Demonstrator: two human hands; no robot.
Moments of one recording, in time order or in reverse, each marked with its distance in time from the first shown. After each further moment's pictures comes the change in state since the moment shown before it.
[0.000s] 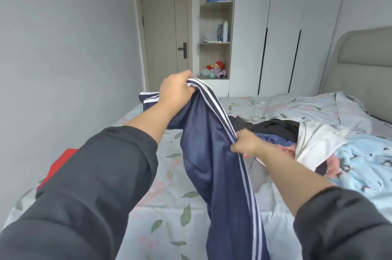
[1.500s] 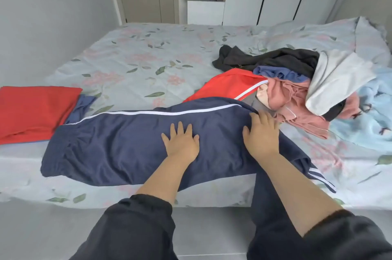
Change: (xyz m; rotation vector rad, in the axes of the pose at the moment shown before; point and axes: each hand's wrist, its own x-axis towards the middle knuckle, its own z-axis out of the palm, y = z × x) left_hand -0.243 -0.091 0.240 0.315 -0.905 -0.426; right_hand 0.018 0.170 0.143 -0.527 0.392 0.151
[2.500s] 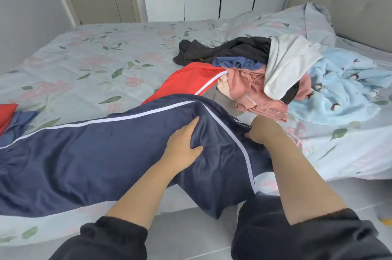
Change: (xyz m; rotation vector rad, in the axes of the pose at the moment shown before) left_hand -0.022 0.072 0.007 -0.544 -0.020 0.531; right_hand 0.011 0.089 -0.048 0.024 -0.498 0.322
